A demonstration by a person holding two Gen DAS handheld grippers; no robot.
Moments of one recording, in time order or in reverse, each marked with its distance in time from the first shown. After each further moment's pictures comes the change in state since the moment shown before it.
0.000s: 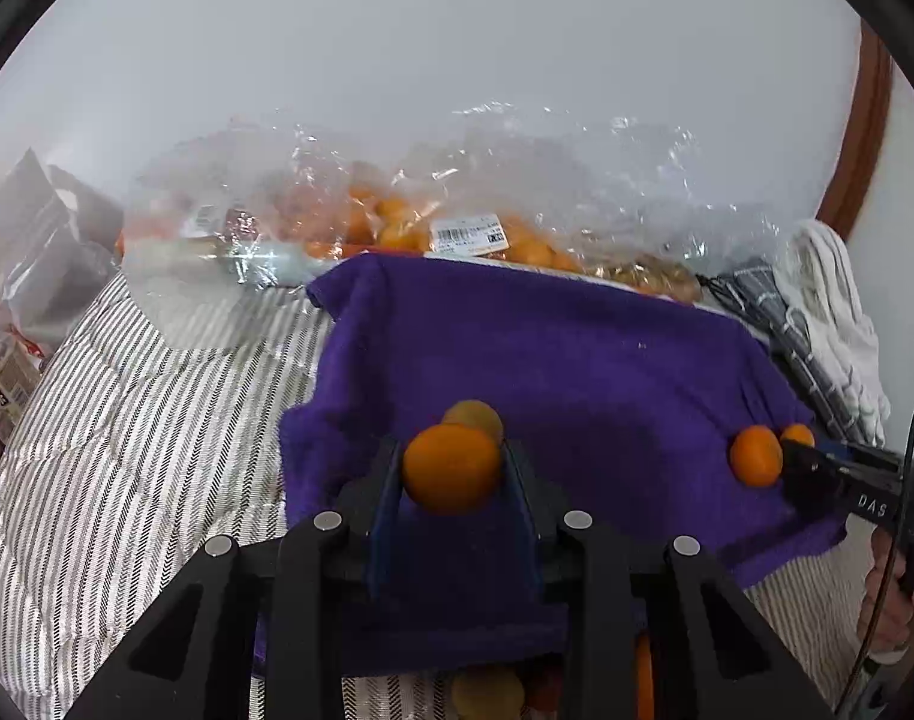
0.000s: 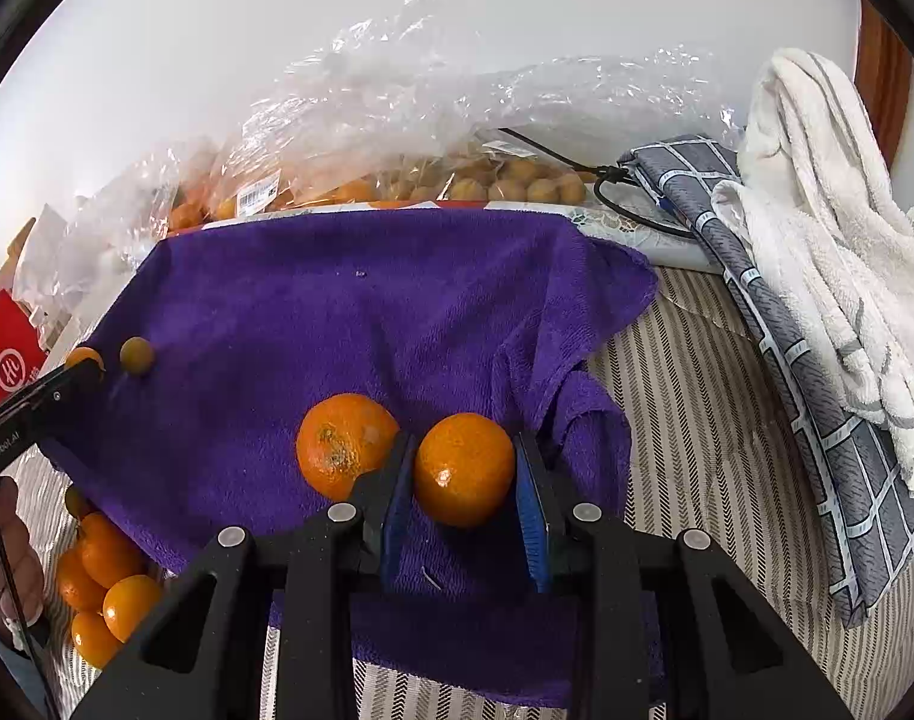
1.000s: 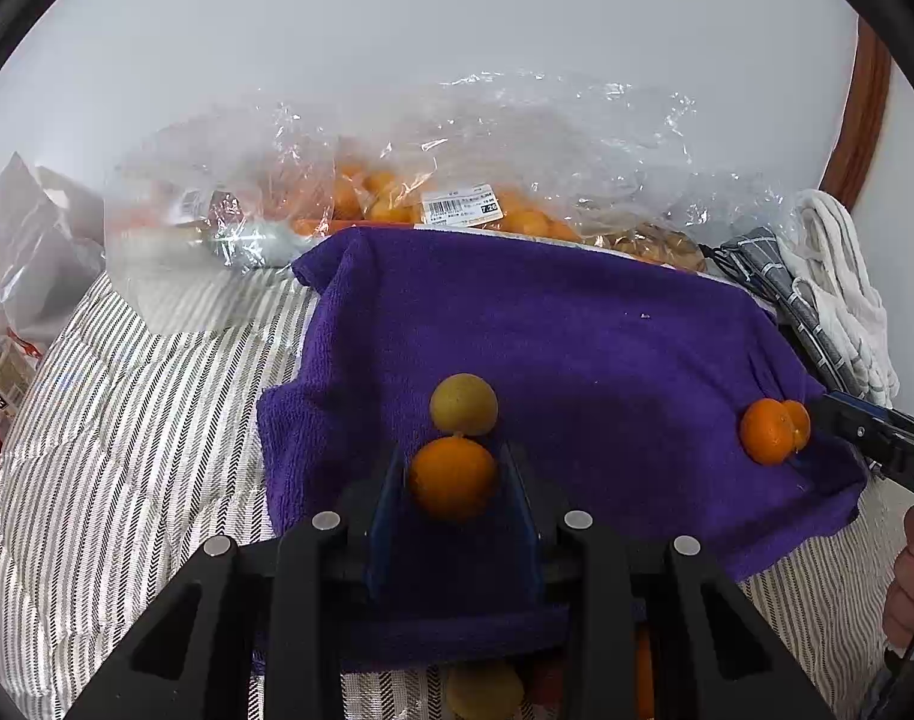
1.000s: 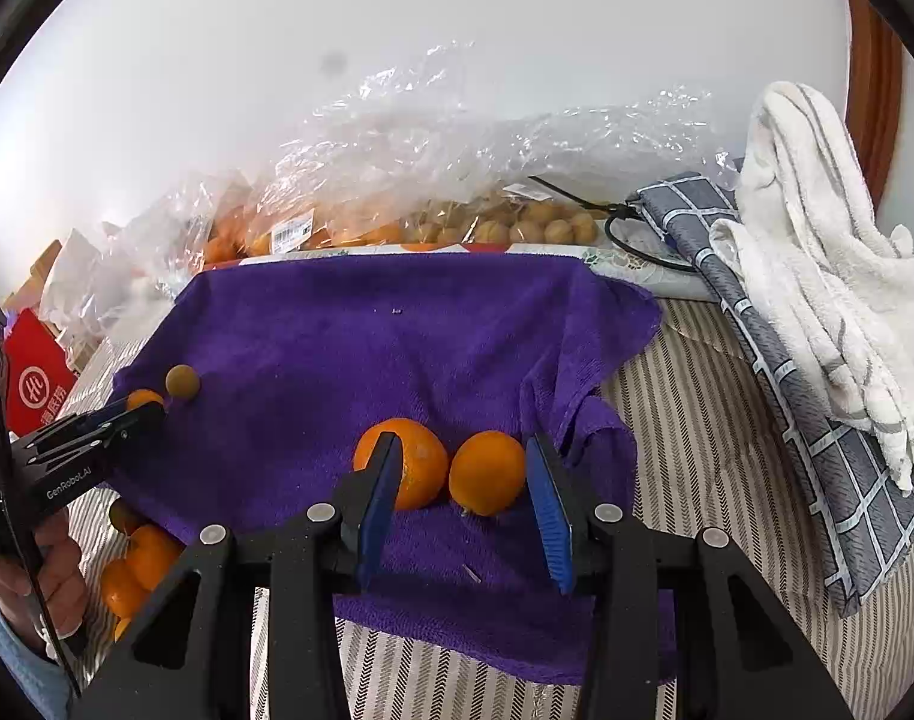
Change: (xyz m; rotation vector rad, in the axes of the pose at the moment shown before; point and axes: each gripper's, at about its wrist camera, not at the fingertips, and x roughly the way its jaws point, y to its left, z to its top) left arm 0.007 -0.005 -0.003 0.026 0.046 0.008; right arm -0.029 0.009 -0.001 0.018 -0.082 0.039
